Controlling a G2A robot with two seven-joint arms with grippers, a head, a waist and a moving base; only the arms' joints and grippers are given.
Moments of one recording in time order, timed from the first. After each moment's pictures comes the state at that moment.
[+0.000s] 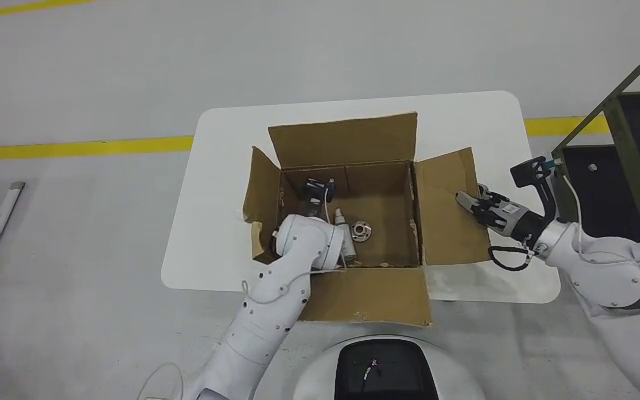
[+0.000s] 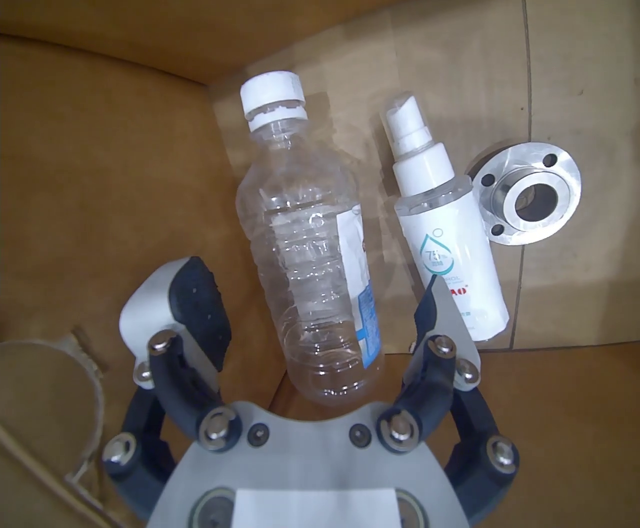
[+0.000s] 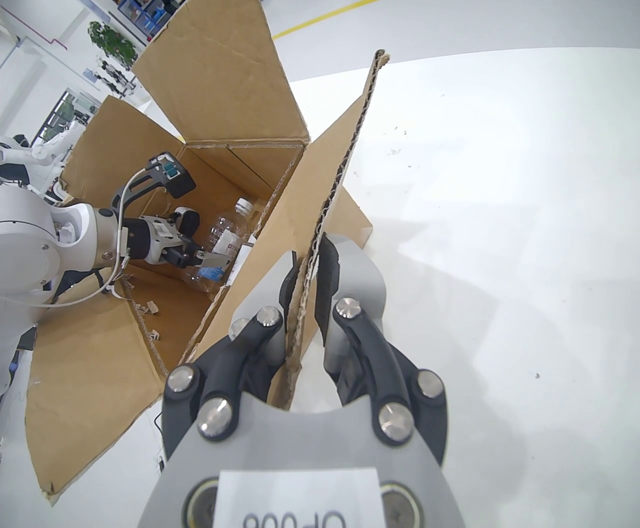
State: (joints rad) left arm 0.73 -1.46 -0.91 -1.42 1.50 0.23 -1.42; right arm -1.30 -0.99 1.53 -1.78 -0.42 -0.29 0.58
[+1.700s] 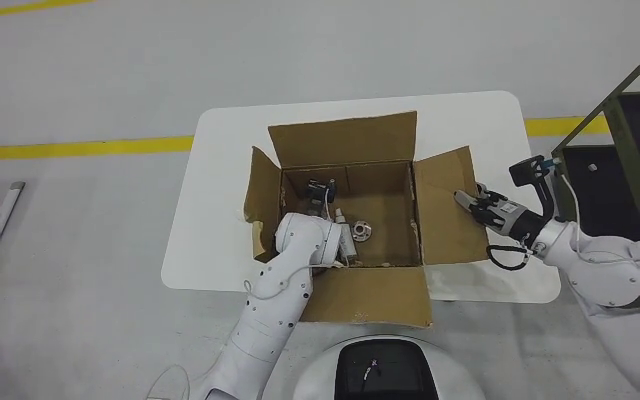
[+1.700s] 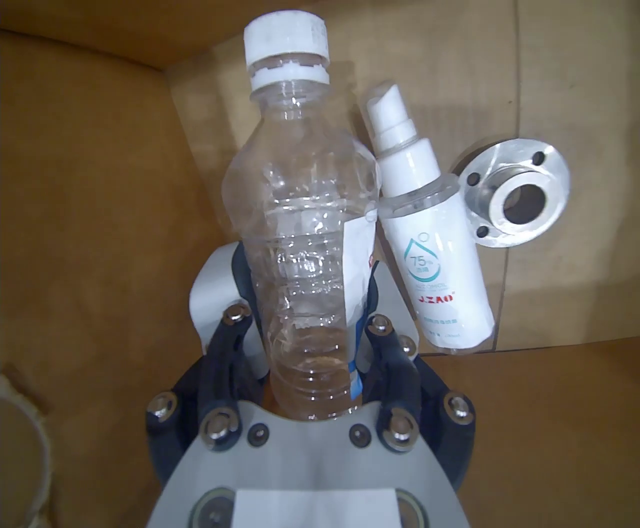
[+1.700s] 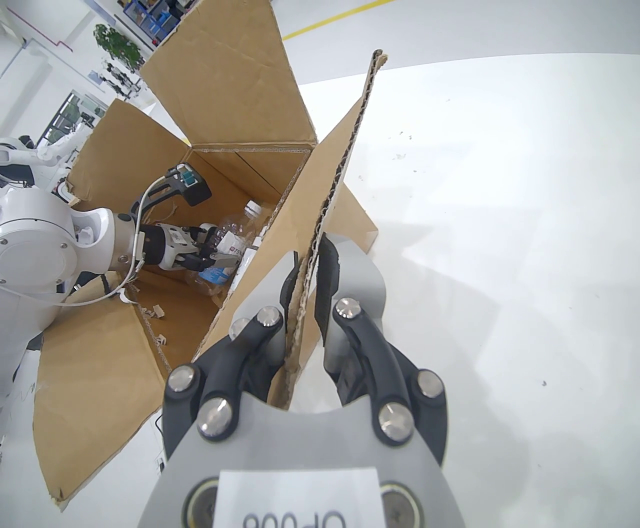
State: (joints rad) left arm 0.75 -1.51 -1.00 -1.39 1.49 0.18 -1.40; right arm -1.29 -0.99 1.52 -1.78 -0.42 -0.29 0.57
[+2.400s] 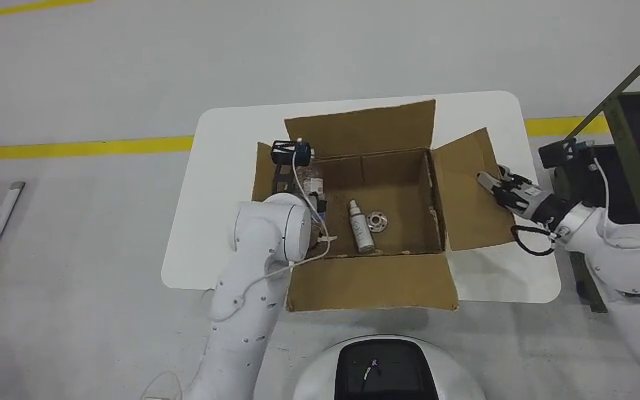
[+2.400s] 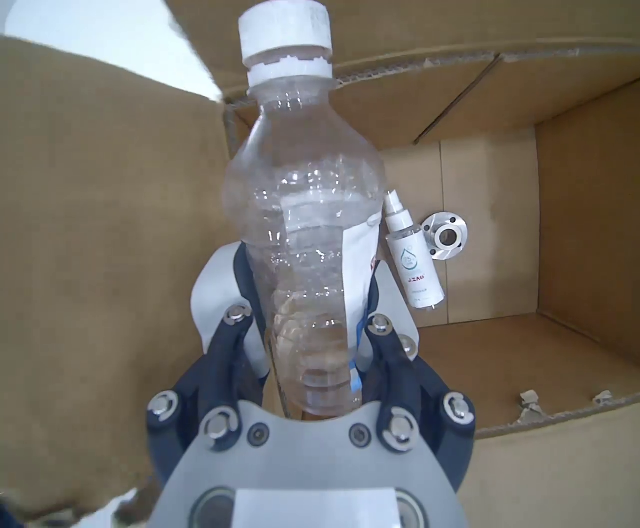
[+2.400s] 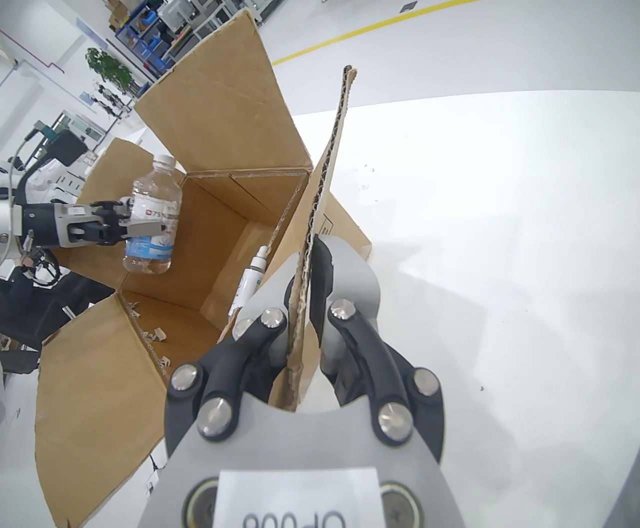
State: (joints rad) left arm 0.76 -1.50 -1.15 -1.74 1.48 0.22 -1.45; right arm -1.26 -0.98 1.60 -1.73 -0.39 -0.31 0.58
